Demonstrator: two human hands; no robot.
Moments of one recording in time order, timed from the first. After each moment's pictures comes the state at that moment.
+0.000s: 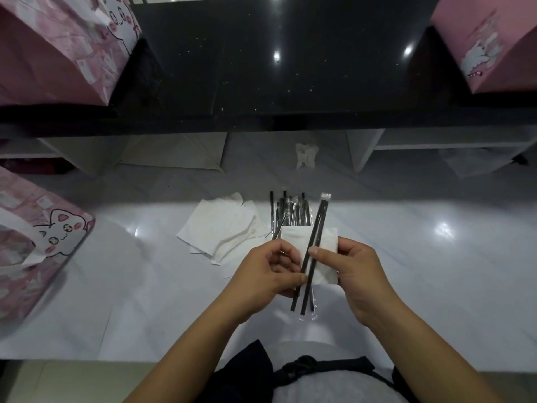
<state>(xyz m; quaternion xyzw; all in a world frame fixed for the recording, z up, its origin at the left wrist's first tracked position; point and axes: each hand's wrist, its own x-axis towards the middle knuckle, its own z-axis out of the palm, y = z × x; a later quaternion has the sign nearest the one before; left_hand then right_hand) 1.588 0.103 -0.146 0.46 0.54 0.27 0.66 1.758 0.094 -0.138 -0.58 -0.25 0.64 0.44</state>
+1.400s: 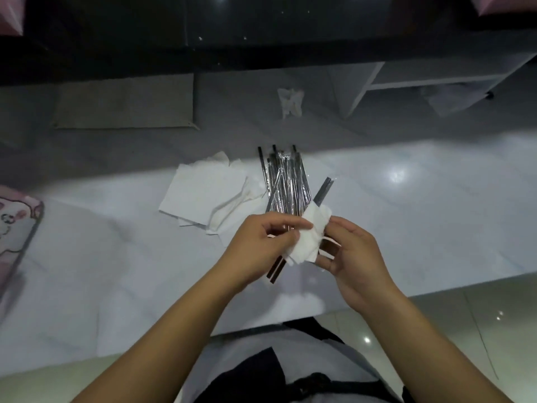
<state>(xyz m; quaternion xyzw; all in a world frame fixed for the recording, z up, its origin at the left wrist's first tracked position) 1.549 0.109 -0.168 0.52 0.49 0.23 0.66 1.699 0.059 -0.148 -0.63 -0.10 0.60 0.49</state>
